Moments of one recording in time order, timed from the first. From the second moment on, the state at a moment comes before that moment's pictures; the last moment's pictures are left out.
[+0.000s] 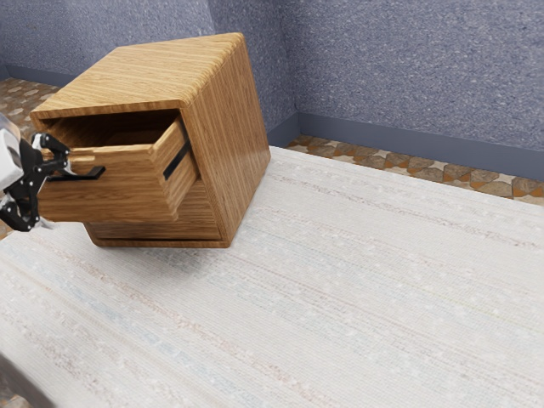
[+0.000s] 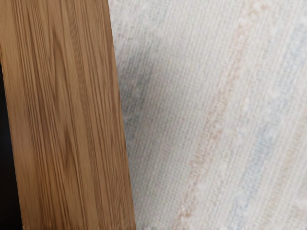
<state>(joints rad) -0.01 -0.44 0.46 -2.06 0.24 2.10 1.62</state>
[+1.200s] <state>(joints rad) 0.06 -0.68 0.38 -2.17 0.28 2.06 1.62</state>
